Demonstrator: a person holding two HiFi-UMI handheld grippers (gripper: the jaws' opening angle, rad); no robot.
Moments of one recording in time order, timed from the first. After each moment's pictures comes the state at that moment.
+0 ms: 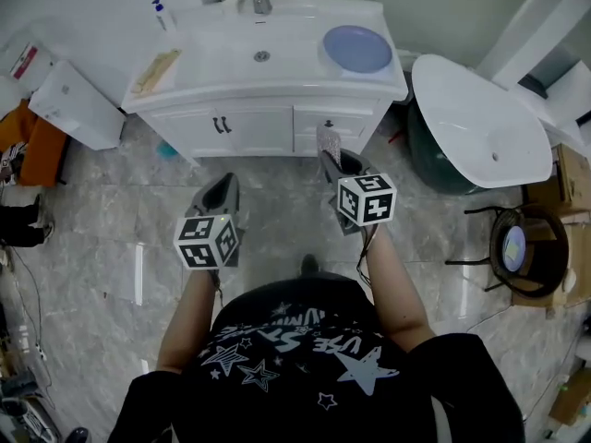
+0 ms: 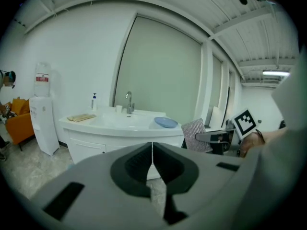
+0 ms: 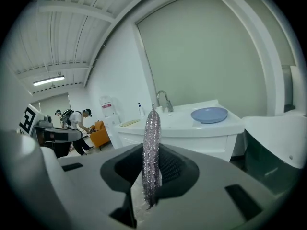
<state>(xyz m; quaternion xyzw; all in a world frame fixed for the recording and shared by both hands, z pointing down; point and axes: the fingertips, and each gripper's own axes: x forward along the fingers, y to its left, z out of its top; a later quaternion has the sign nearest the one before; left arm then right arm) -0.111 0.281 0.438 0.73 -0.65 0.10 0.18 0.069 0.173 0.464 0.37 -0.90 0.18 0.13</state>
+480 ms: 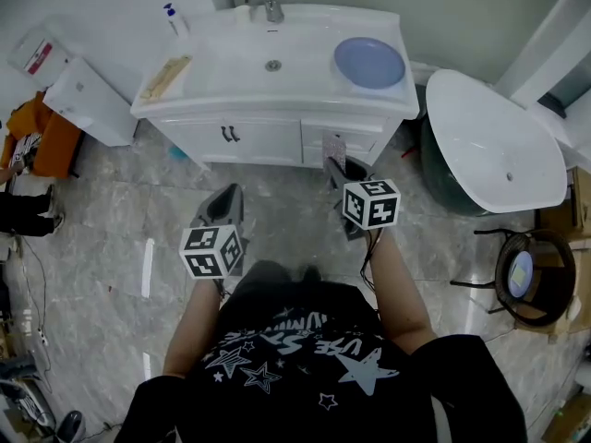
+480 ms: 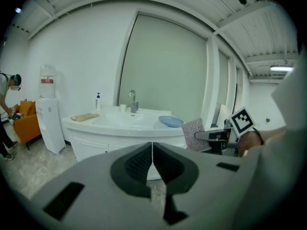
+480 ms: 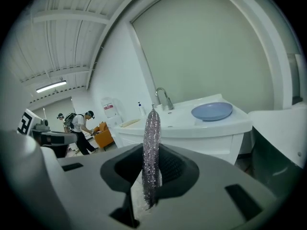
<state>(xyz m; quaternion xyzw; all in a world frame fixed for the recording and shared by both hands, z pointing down) -0.104 0.259 0.444 0.70 -0.68 0.11 0.19 0.073 0.126 0.479 0.33 -0.91 0.21 0.12</state>
